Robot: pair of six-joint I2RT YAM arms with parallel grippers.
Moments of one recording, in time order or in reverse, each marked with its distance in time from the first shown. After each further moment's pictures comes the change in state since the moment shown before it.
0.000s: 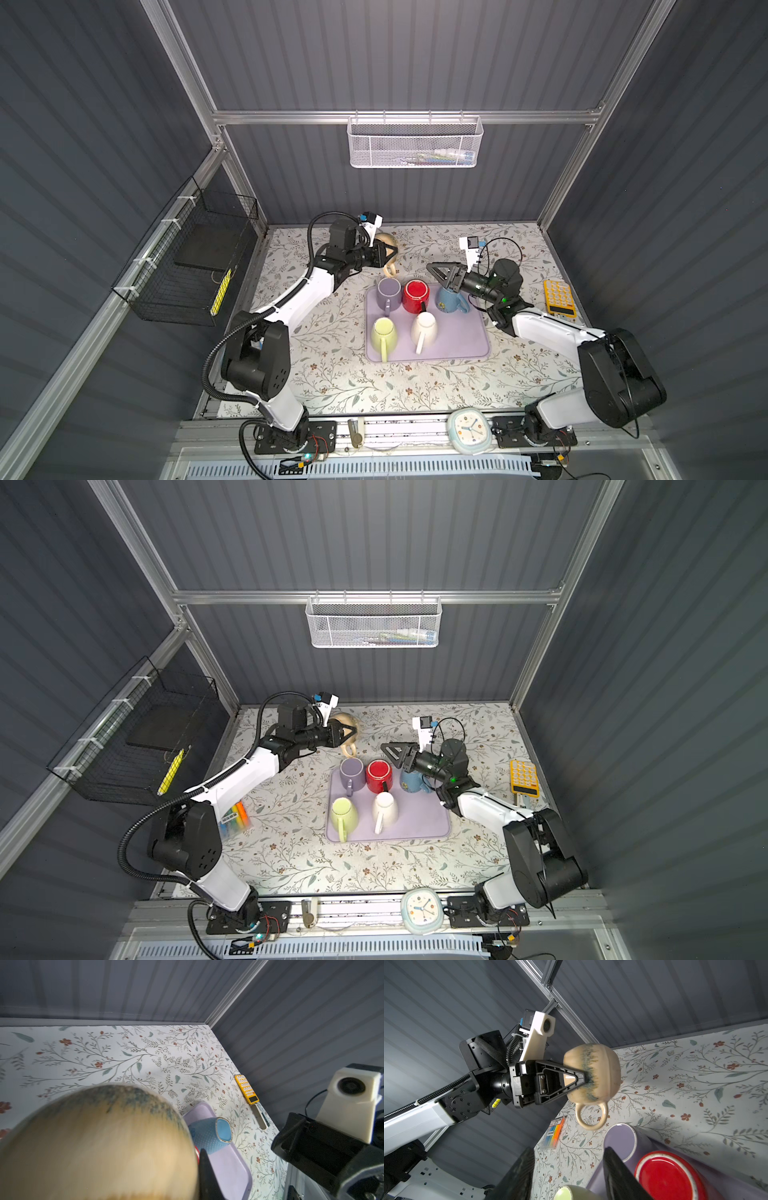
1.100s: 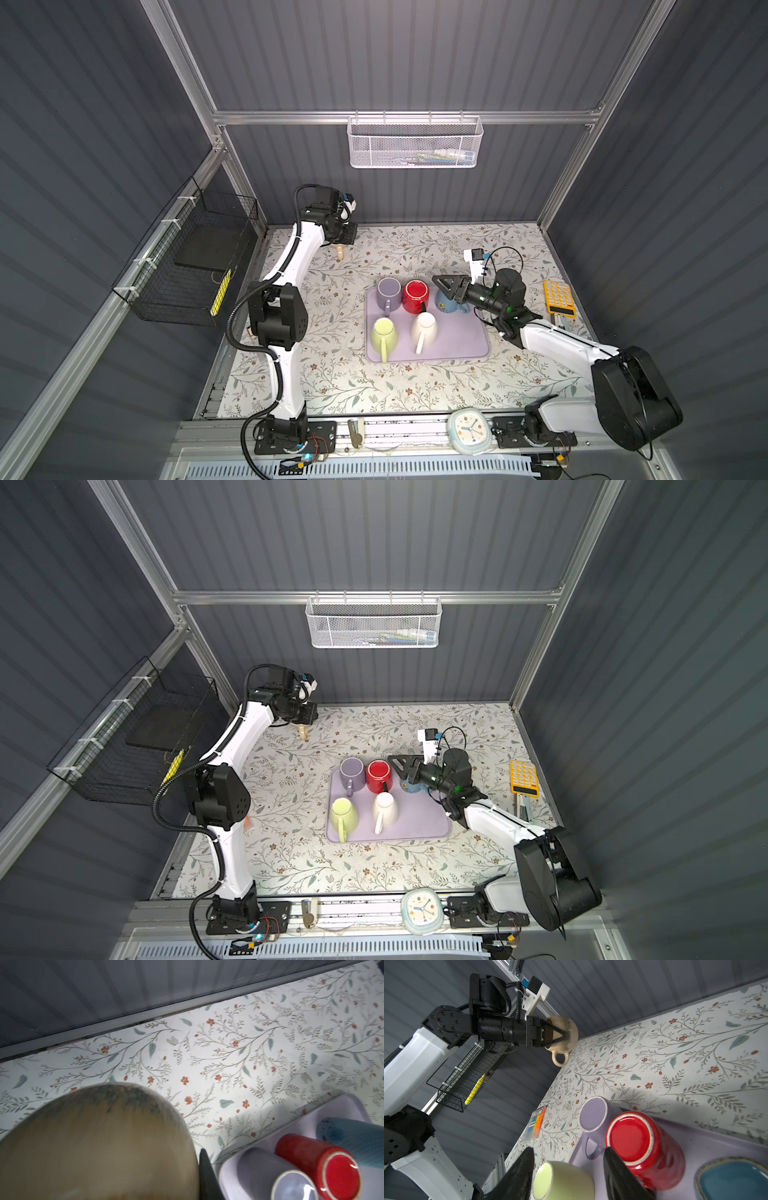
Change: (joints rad) left arm 0.215 0.439 0.768 -0.784 -0.346 0.436; right arm -0.002 -0.119 -0.102 -0.161 0.100 -0.072
